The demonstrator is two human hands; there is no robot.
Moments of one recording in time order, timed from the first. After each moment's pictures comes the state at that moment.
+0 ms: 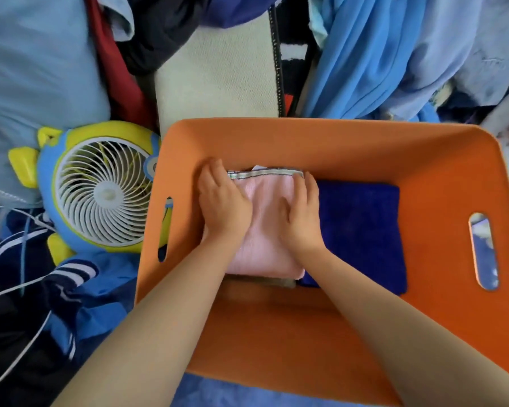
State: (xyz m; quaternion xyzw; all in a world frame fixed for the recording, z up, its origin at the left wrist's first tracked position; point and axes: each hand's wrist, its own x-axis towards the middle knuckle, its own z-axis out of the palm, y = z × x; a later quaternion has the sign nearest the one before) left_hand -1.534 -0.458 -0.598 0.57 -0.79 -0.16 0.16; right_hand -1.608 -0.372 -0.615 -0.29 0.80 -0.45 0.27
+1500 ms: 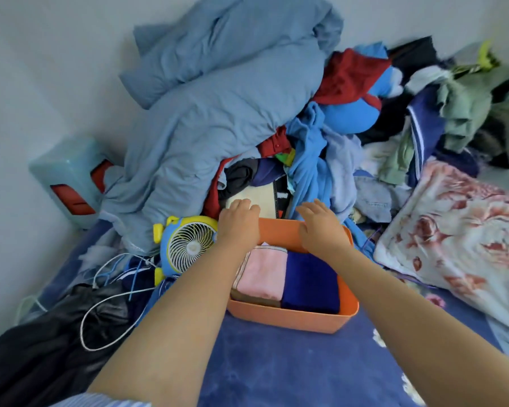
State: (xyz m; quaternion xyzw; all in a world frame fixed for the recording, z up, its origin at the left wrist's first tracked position) left_hand -1.470 -0.330 -0.271 0.40 -0.91 0.03 0.02; right_hand -1.599 -0.232 -0.281 -0.56 0.80 -0.19 0.08
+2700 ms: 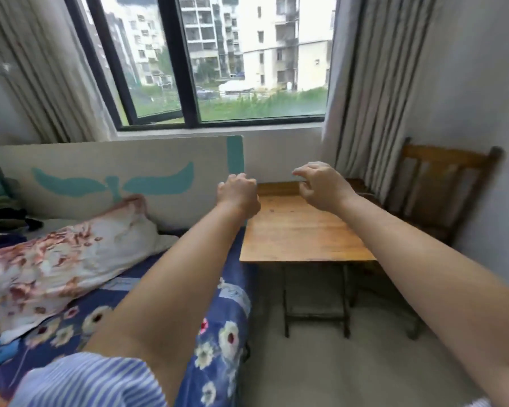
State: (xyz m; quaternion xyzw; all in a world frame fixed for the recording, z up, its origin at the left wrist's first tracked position) left_hand -1.346 0.443 -0.093 -0.31 -0.94 -0.02 0.12; right_hand -1.256 0.586 -0.090 0.08 0.97 -0.09 -0.23
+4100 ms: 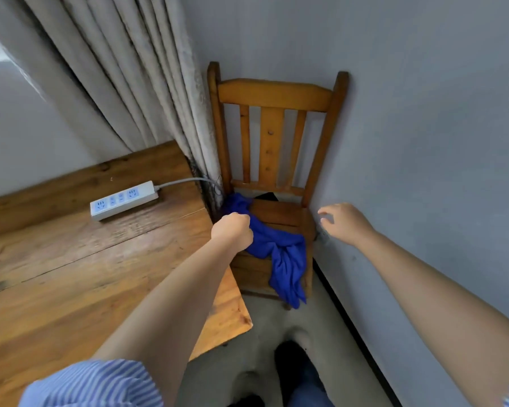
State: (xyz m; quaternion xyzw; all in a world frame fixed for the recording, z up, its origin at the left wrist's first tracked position) left_hand -1.399 1.189 -0.344 -0.51 -0.83 0.03 -0.22; right_hand -1.208 1.310 -0.351 0.44 0.87 -0.21 0.00
